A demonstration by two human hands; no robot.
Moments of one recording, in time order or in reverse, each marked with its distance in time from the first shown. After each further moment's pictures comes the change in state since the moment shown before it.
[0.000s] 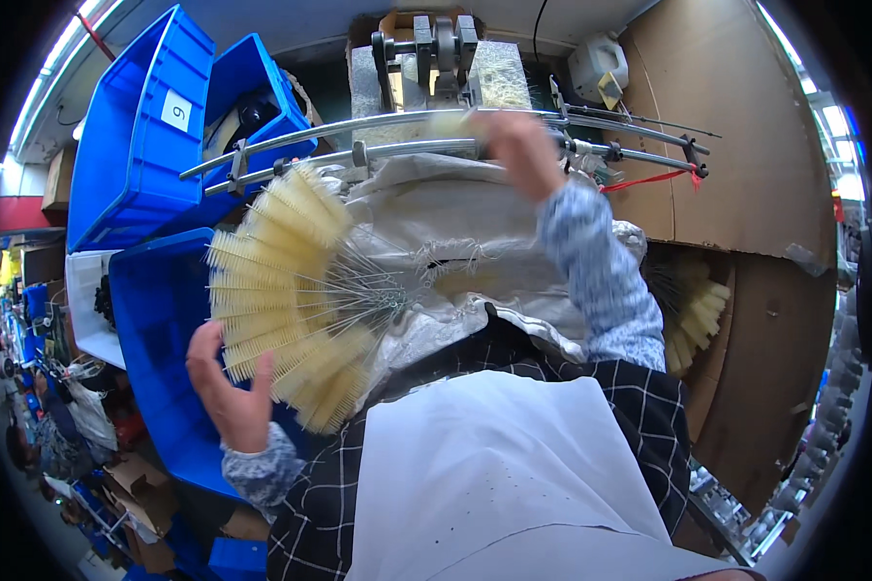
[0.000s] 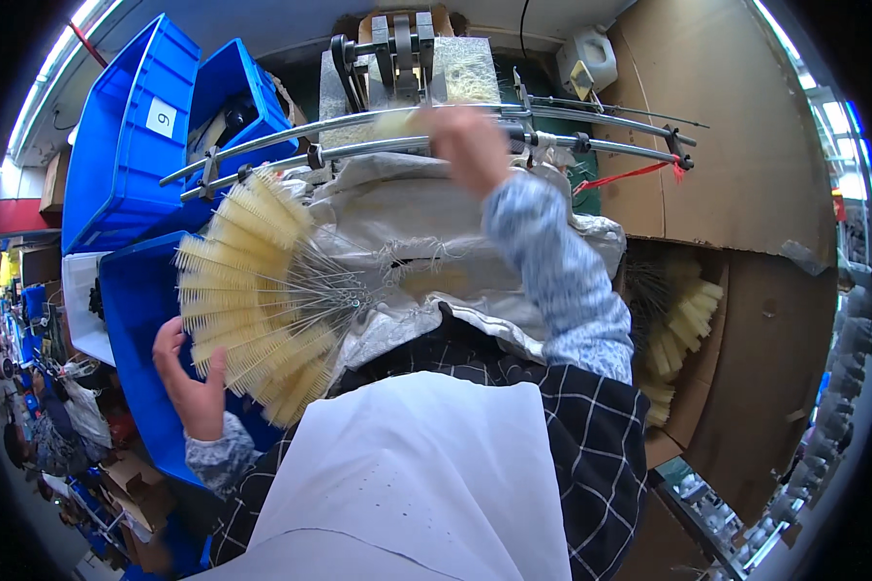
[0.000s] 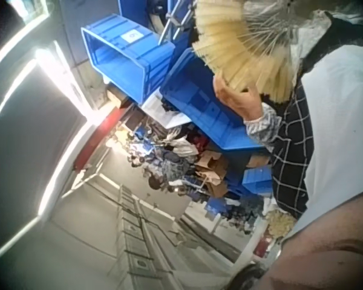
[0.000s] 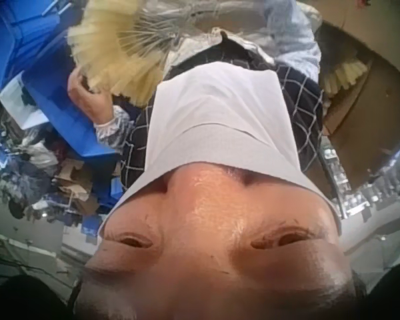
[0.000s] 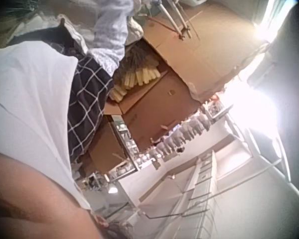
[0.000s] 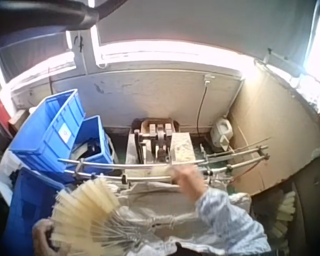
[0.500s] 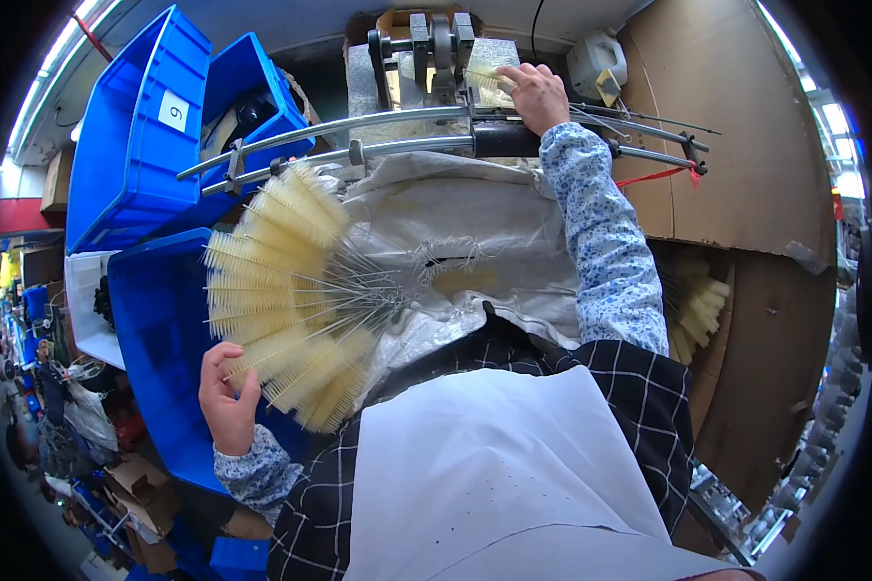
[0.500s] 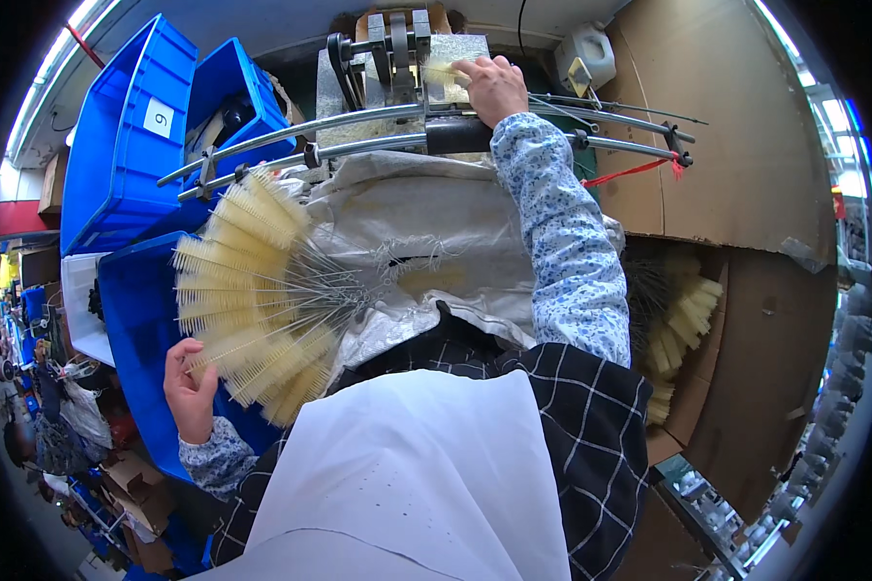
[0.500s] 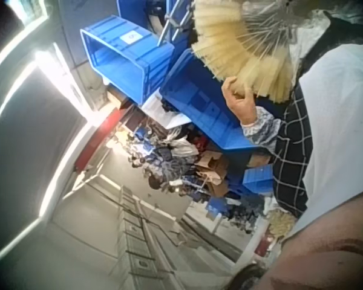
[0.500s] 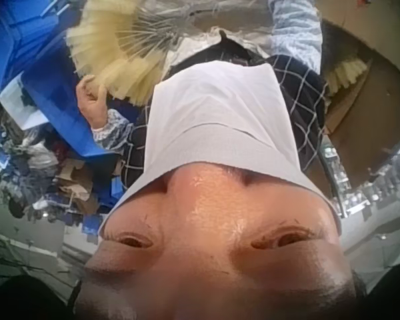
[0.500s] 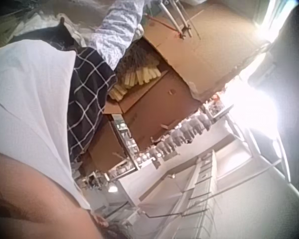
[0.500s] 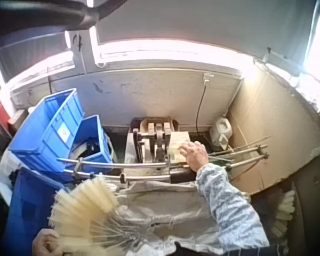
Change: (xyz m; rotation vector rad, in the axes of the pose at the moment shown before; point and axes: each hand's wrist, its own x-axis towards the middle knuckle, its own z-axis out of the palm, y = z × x) left_hand -0.024 -0.032 -0.006 -0.663 -0.191 -0.404; right_hand 0.053 0.054 -0.006 -0.396 0.025 0.188
